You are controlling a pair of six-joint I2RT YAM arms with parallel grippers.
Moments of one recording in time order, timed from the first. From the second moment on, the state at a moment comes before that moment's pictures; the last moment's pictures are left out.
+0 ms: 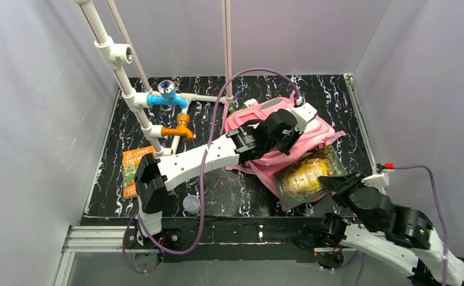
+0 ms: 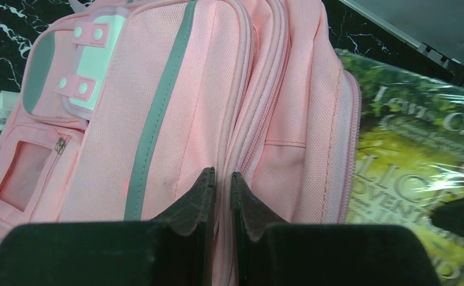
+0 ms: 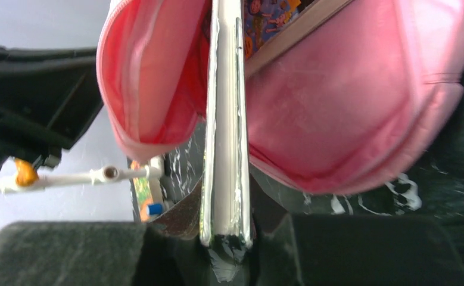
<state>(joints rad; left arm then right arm) -1.14 1.86 1.80 -0.45 -0.21 -0.09 1.10 0.11 0.83 -1.27 0.70 1.39</state>
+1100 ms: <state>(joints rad) -1.13 1.80 1.75 -0.46 -0.17 -0.10 0.23 0.84 0.37 0.06 0.21 1.32</state>
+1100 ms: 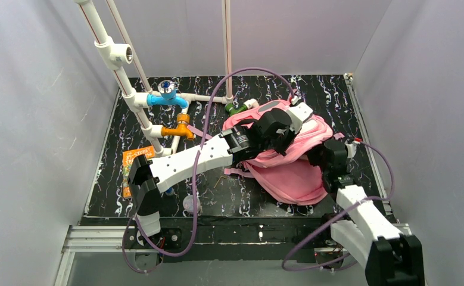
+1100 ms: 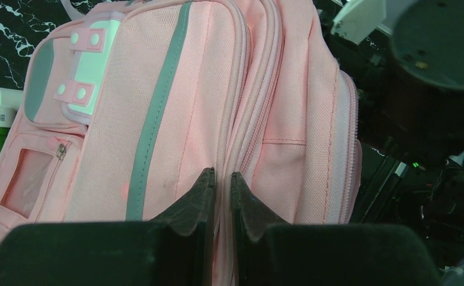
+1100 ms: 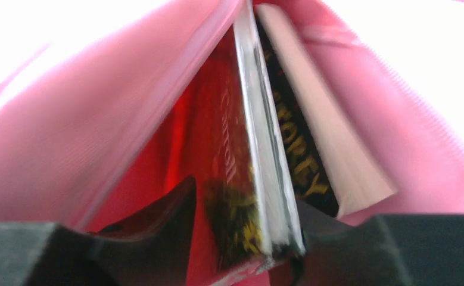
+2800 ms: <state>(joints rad) -1.10 1.80 1.76 -0.52 -0.12 -0.12 0.17 1.28 0.33 0.64 -0.12 1.03</state>
